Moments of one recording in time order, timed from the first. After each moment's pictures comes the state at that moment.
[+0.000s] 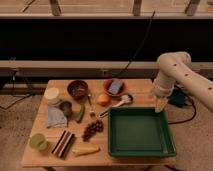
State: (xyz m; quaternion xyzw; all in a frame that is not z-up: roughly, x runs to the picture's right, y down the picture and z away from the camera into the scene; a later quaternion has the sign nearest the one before) arm 0.265 0.089 0.748 -0.38 -0.06 -0.06 0.92
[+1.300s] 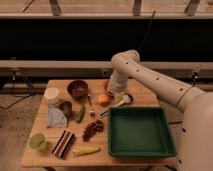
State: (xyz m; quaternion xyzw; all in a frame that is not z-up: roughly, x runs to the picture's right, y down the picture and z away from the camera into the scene) arm 0.041 0.046 0.826 -0.31 -0.17 -0.20 0.92
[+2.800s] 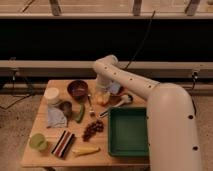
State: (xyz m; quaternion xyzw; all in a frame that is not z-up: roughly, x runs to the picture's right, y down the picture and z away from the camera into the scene) arm -0.021 0.059 0.901 -0.31 -0.17 -0.28 0.89
